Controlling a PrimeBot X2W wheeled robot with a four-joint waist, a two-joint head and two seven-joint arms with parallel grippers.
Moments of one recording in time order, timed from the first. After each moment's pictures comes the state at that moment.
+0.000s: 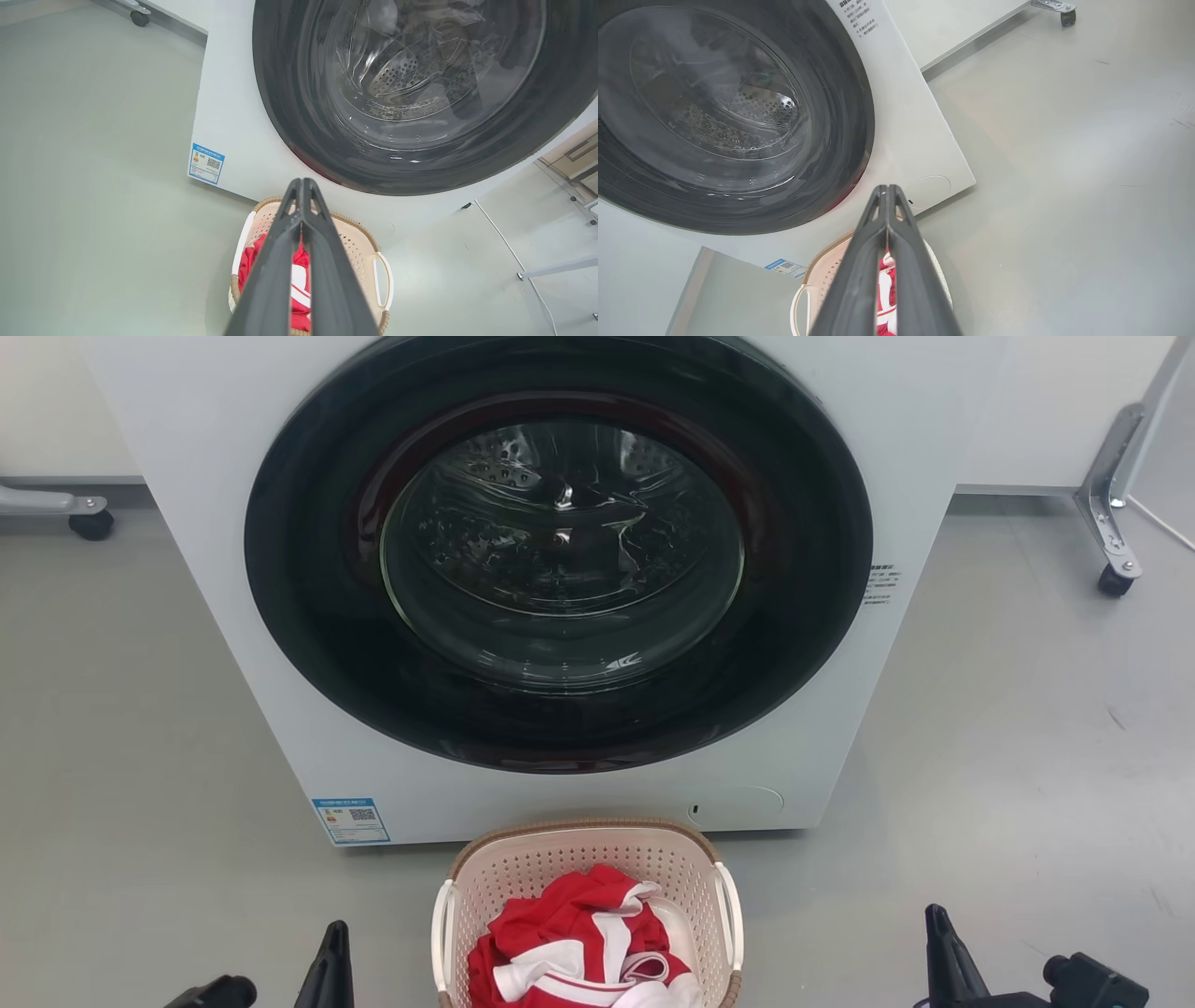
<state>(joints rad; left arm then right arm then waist) 0.04 0.09 -0.16 0.27 -0.65 0.05 -0.14 0.01 -0.05 0.17 0.29 0.67 -0.06 -0.15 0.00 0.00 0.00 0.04</state>
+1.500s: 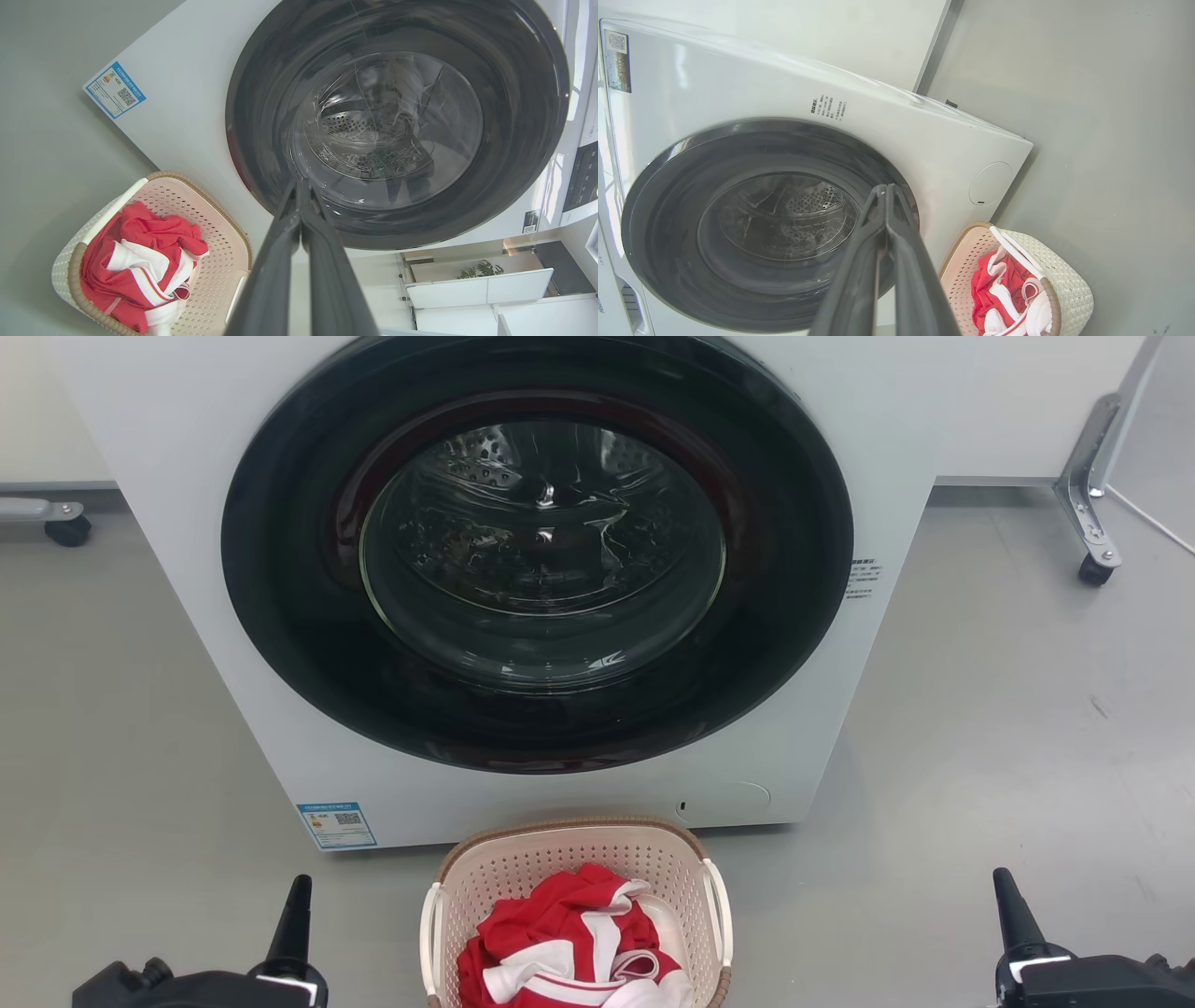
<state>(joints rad) -0.04 0.06 0.01 0.29 -1.27 -0.06 0.03 -0.05 -0.05 -0.03 0.30 1.28 0.06 0.03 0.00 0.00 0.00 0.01</state>
